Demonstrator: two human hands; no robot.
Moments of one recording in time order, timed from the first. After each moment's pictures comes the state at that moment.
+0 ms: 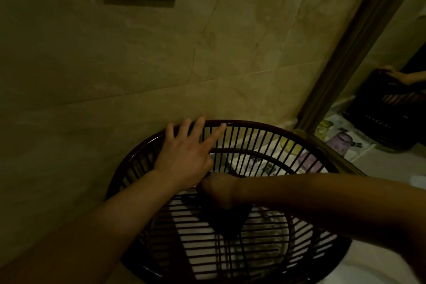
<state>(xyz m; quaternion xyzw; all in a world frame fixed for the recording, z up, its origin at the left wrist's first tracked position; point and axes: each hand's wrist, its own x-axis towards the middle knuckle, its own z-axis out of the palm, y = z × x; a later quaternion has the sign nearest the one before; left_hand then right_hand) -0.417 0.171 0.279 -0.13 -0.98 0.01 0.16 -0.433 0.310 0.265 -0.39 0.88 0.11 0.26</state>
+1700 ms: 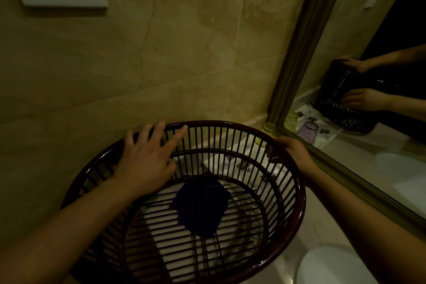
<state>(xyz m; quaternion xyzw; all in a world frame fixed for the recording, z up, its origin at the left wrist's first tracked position) -0.420 0.170 0.280 -0.13 -0.98 0.03 0.13 -0.450 0.519 0.284 0.04 0.86 -0.52 0.00</state>
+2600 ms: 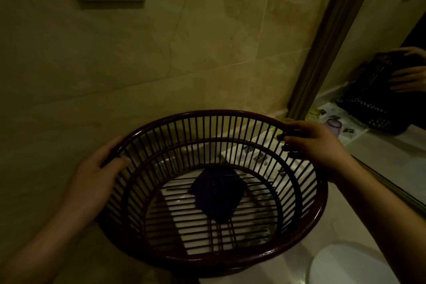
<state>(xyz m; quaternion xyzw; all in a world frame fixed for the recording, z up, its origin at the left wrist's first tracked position) -0.306 0.108 0.298 0.16 -0.77 -0.60 0.15 -0.401 0.489 0.343 0.00 0.85 -0.52 0.02</state>
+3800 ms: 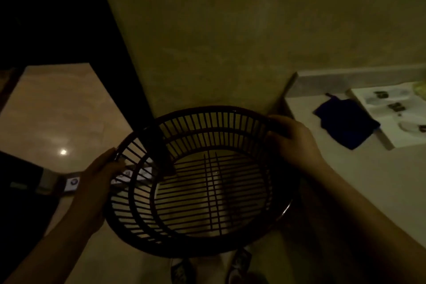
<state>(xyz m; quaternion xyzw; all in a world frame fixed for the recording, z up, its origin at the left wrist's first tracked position) 0.024 -0.134 0.122 0.43 -0.57 -0.69 0.12 -0.216 0.185 0.199 -0.19 0.91 -0.35 0.12</state>
